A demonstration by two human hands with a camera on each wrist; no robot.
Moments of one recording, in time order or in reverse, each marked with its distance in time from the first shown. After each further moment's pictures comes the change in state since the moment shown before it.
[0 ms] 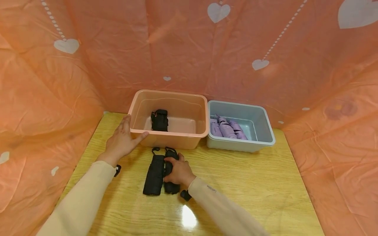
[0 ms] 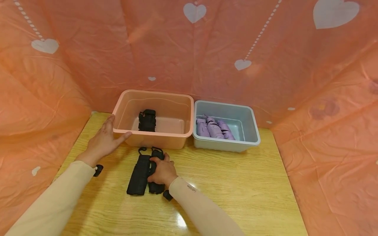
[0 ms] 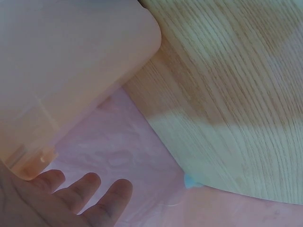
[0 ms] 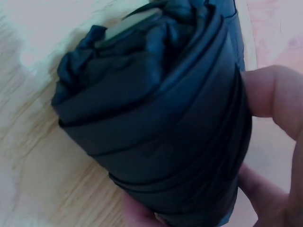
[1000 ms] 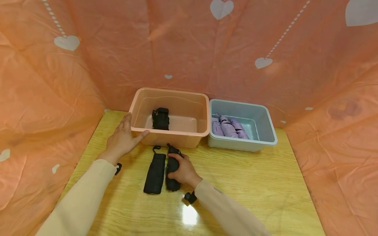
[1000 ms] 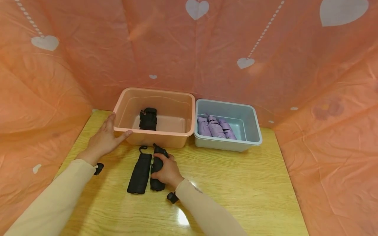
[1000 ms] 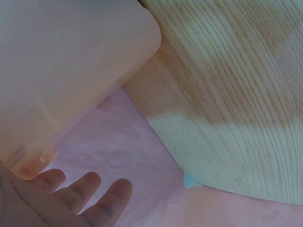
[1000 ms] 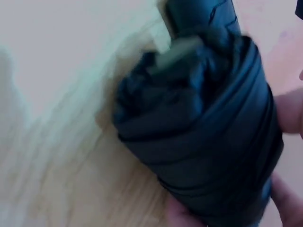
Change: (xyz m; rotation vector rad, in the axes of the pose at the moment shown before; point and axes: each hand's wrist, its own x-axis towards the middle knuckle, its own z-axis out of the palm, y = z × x) left_hand 0.000 -0.002 0.003 -0.001 0.011 0.008; right_hand 0.005 0.025 0.007 0.310 0.042 -0.028
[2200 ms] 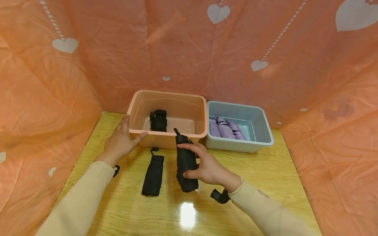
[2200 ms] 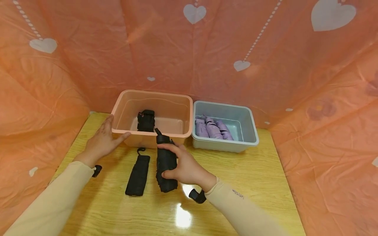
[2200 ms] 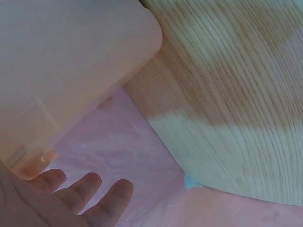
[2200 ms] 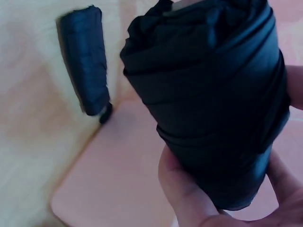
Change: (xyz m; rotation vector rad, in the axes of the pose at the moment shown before) left_hand 0.000 0.000 -0.001 -0.007 -0.005 0.007; right_hand -0.080 -0.059 -0.124 0.117 -0.087 -0.311
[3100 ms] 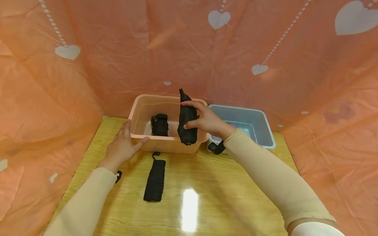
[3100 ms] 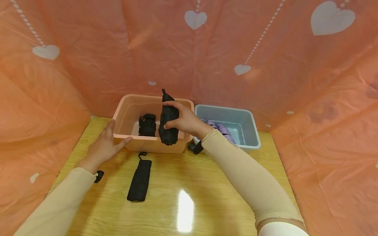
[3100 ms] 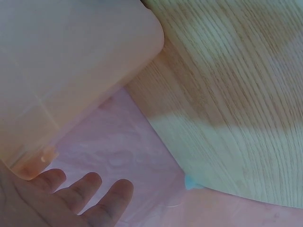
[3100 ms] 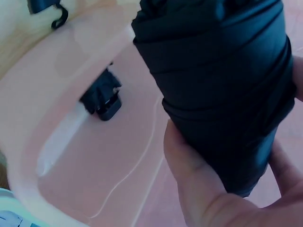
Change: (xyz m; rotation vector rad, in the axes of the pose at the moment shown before) left_hand 0.001 -0.002 0.001 0.002 0.005 -0.012; right_hand 0.108 -0.038 -0.084 0.141 0.040 0.095
